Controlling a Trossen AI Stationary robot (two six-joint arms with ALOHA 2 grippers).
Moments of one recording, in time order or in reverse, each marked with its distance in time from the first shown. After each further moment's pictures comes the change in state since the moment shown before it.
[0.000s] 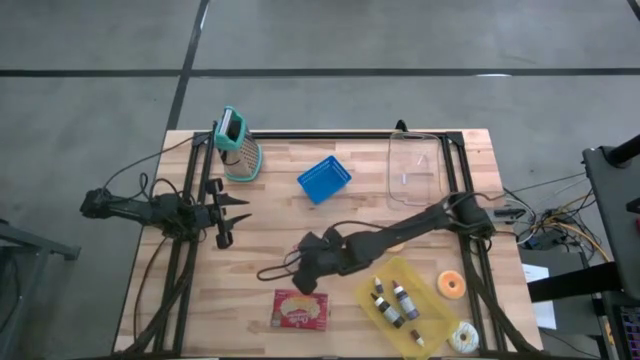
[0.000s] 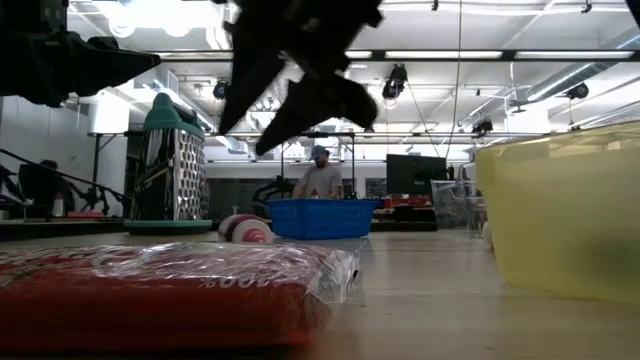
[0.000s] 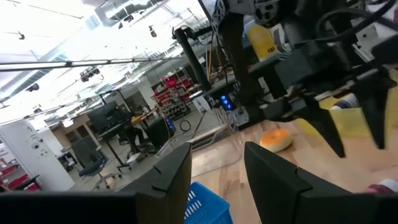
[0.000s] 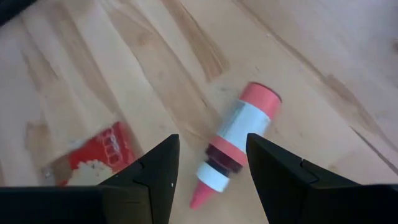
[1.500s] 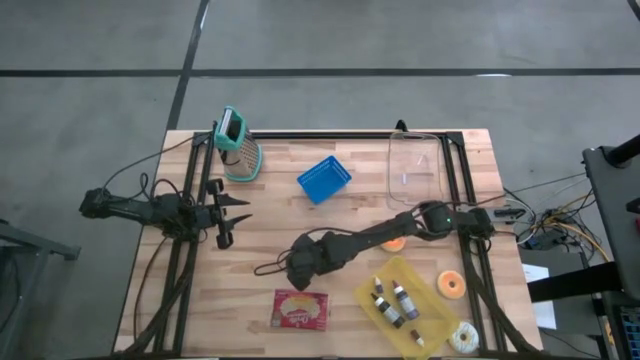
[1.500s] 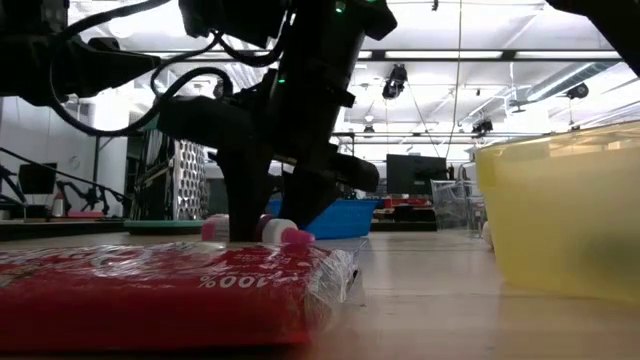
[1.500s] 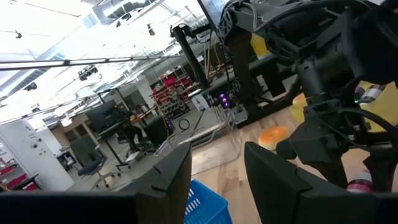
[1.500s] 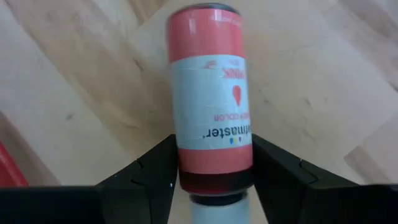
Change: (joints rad) left arm 0.000 0.011 0.000 0.000 0.001 0.000; right arm -0.059 0.256 0.211 -0.243 -0.101 0.104
